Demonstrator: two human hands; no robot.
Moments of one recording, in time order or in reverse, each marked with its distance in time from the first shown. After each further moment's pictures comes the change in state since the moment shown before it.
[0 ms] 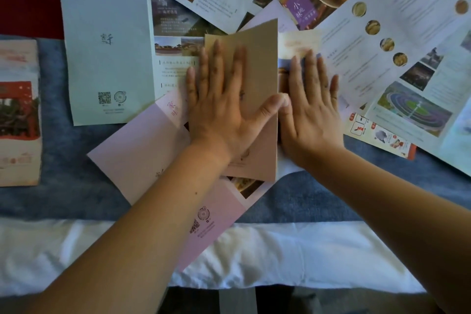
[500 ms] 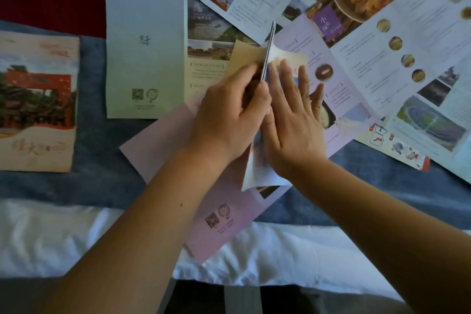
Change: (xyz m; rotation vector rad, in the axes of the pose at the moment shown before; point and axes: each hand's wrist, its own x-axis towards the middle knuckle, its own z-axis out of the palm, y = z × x) left_hand -0.021 -0.013 -0.060 -0.638 0.076 0.053; right_hand -0.008 -0.065 0.000 0.105 -0.030 -0.094
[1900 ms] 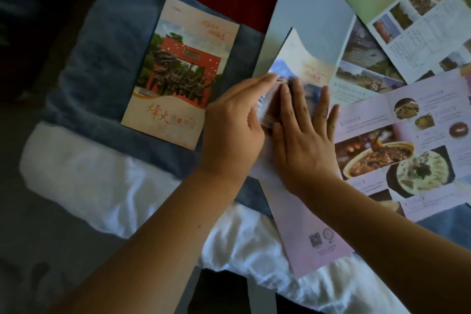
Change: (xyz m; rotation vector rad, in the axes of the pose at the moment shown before) left_hand -0.063 -0.108 -0.136 0.110 0.489 0.008; right_hand 0.023 -0.147 0.088 -0.187 -0.140 -0.225
